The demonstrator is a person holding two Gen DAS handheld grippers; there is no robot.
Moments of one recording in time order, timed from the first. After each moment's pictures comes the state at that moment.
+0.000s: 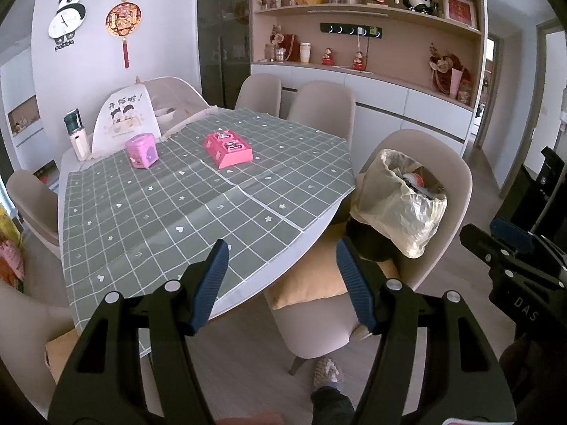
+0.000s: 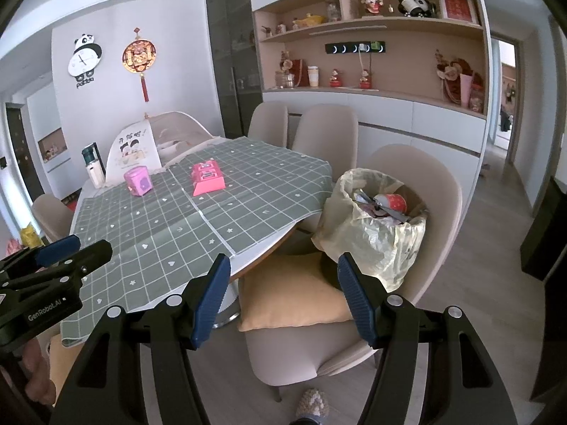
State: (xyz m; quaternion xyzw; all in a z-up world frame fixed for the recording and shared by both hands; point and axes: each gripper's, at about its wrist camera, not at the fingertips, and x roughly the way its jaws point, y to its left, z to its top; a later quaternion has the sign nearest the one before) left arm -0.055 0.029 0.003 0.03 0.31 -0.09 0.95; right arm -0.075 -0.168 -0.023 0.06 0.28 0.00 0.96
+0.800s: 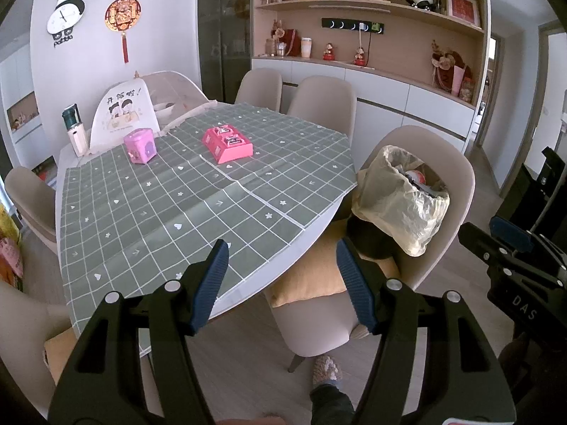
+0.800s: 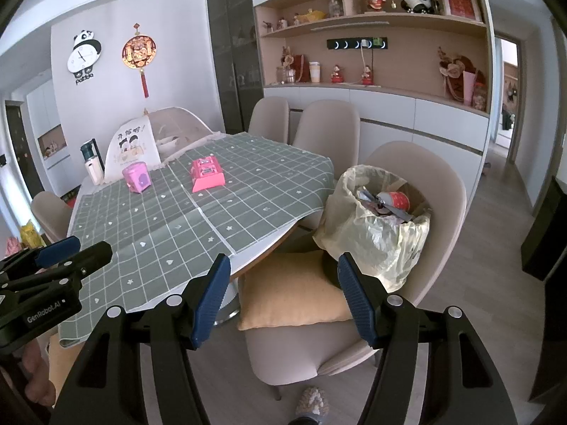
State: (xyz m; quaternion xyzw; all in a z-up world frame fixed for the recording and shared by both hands) left arm -0.047 0.032 -0.005 0.02 0.32 -0.09 0.94; right arm -0.071 -0.163 -0.029 0.06 0.28 0.00 0.96
